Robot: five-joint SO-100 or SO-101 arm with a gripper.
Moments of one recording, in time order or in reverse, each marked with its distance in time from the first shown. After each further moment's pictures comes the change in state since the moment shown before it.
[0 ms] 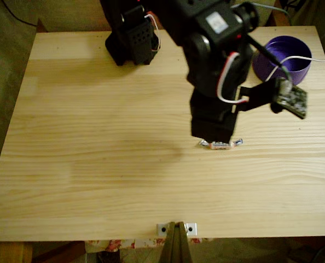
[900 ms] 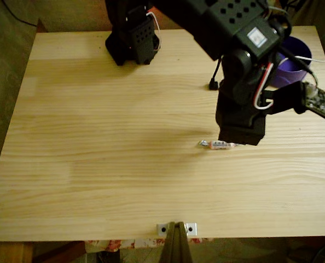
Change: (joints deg) arm -4.9 -11.5 -10.8 2.1 0.8
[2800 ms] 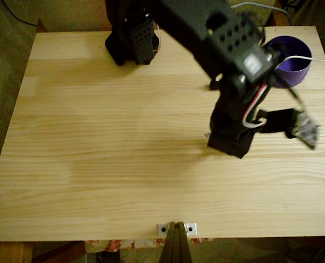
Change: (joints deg) arm 1.6 -3.0 -3.3 0.7 12.6
